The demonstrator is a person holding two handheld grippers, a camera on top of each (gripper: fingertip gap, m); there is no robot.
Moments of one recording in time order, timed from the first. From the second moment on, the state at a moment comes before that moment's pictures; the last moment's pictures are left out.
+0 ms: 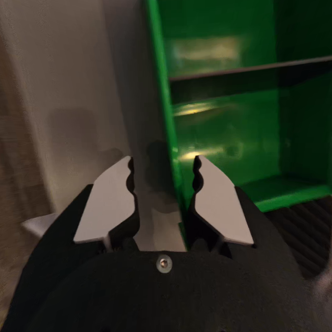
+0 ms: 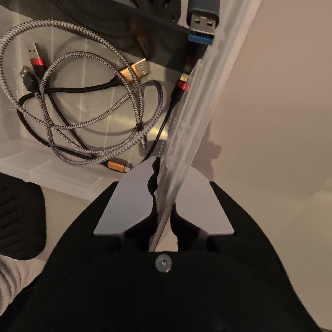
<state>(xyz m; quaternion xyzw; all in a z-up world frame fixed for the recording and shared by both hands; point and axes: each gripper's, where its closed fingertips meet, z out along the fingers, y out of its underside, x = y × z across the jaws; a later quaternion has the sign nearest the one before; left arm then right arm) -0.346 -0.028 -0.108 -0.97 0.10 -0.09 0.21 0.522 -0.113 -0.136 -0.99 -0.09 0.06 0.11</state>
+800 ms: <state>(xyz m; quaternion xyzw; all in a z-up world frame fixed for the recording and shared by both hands) -0.136 -0.073 -0.062 -0.91 0.20 -0.15 0.34 0.133 -0.065 0.048 -0.83 -0.22 0.17 0.49</state>
